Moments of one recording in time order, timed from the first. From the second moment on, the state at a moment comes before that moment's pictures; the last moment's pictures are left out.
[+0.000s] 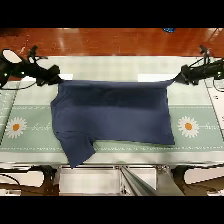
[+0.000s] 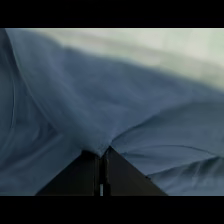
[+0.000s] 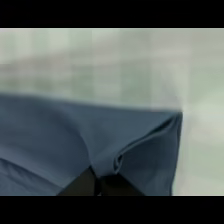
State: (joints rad) left arm 0.12 -1.58 1.37 1.07 -1.14 -1.55; right arm -0.32 -1.67 1.46 -0.89 1.32 1.25
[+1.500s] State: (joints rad) left arm 0.49 -0.96 0.39 1.09 -1.34 -1.56; right arm -0.50 -0.98 0.74 -0.88 1.16 1.28
